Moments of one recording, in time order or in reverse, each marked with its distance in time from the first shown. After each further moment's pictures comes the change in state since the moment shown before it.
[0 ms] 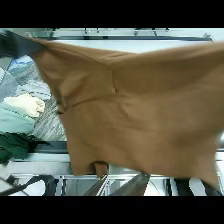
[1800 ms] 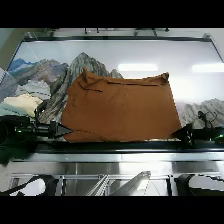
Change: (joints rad) left arm 0.167 0.073 -1.068 0.216 -0.141 0.134; right arm -0.024 -0.600 -0.343 -0.827 0.113 0.294
